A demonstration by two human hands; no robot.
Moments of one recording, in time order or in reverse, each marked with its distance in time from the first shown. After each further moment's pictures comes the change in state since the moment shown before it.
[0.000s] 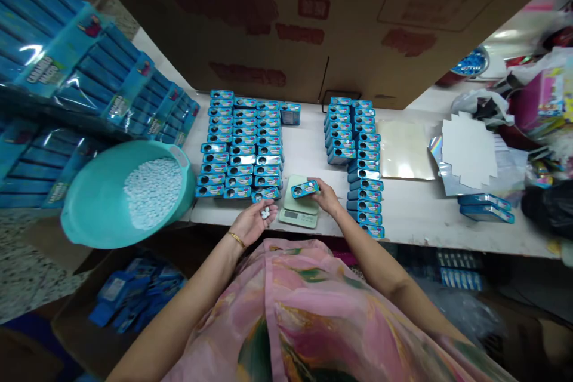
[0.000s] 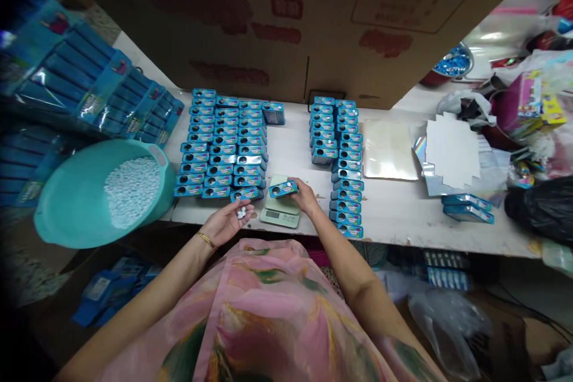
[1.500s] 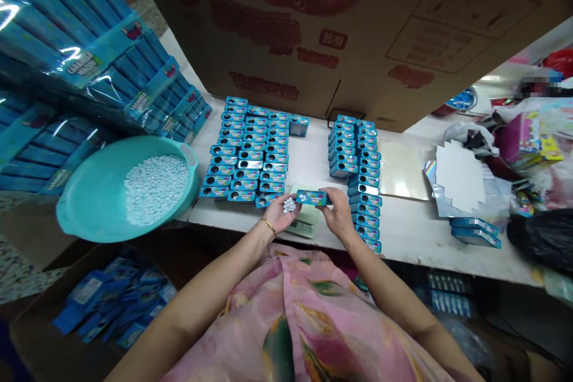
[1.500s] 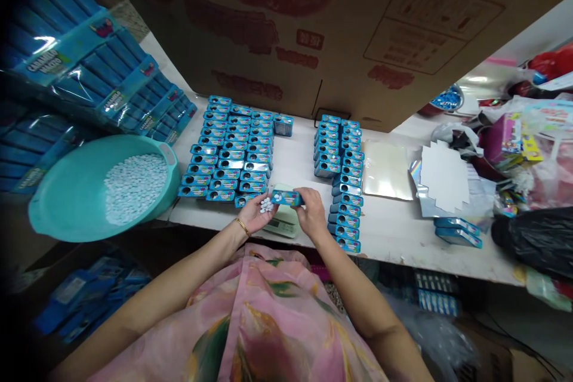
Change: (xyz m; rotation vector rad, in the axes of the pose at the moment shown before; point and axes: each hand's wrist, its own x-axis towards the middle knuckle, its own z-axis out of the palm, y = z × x) left_hand 0.035 -0.010 0.051 -0.381 -0.136 -0.128; right_hand -0.032 -0.078 -0.030 -0.339 0.202 -0.255
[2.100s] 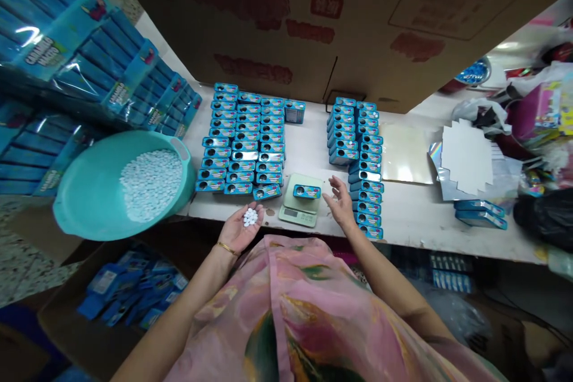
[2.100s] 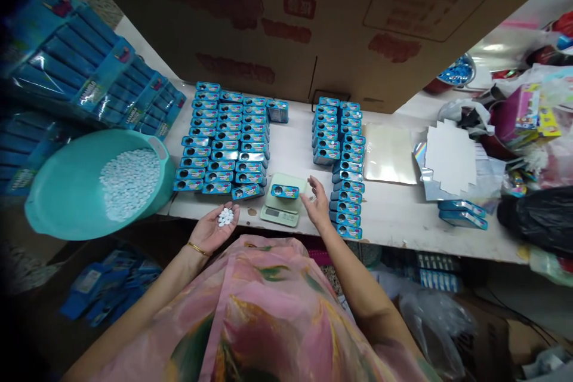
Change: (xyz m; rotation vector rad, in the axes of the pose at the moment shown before) left_hand -0.057 0.030 -0.069 -0.089 0.241 0.147; right_hand -0.026 0.051 0.030 0.454 0.124 0.327
